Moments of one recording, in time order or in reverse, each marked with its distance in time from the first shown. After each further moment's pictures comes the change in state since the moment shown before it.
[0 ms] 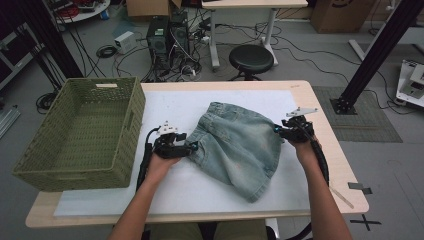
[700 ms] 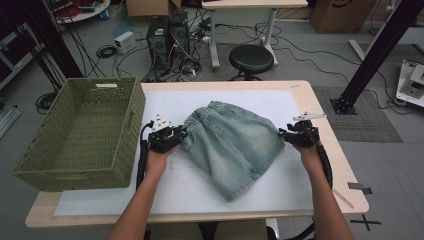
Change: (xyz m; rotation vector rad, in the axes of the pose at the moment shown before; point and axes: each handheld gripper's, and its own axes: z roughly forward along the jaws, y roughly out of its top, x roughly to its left) left arm 0.013 0.015 -0.016 -0.111 0.206 0.015; right arm -0.009 -0.020 -0.003 -0.008 0.013 0.070
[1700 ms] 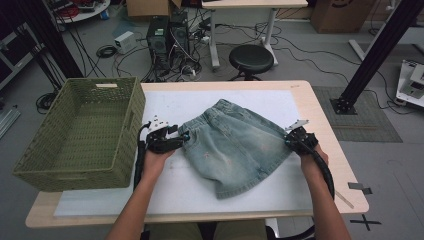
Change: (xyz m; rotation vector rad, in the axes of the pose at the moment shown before) left arm -0.002 -0.005 -0.003 0.013 -0.074 -0.027; right arm 0.020 -0.010 0.000 0.236 -0.217 -0.203
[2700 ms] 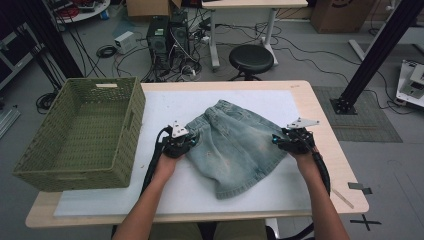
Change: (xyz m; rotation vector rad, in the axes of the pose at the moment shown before) left arm -0.025 -0.009 0.031 0.142 0.034 0.177; right arm 0.003 0.001 -0.010 -0.274 0.232 0.118
